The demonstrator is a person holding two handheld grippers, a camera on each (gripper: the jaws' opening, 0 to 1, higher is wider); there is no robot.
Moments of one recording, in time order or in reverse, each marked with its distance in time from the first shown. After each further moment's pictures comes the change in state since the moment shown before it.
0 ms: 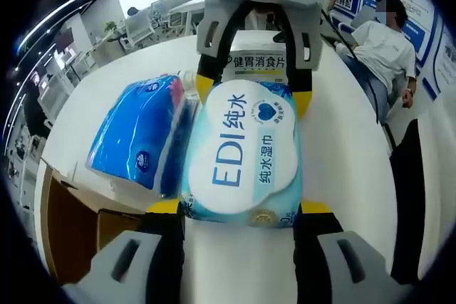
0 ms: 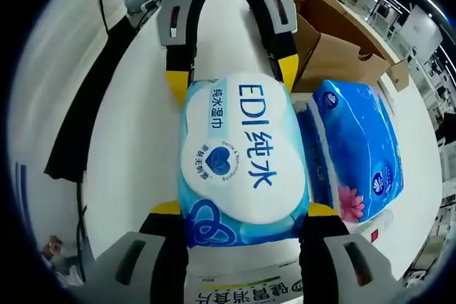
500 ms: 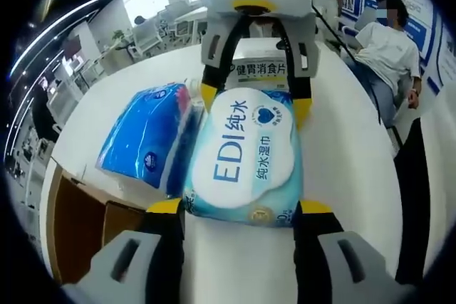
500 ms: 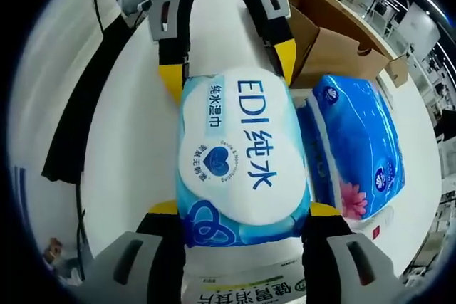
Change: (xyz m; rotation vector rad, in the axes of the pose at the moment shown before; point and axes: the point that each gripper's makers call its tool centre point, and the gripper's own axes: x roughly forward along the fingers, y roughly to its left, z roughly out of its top) left arm -0.007 0.001 0.001 0.003 -0.052 0.063; right arm 0.003 0.000 -0.001 0.007 0.024 -0.018
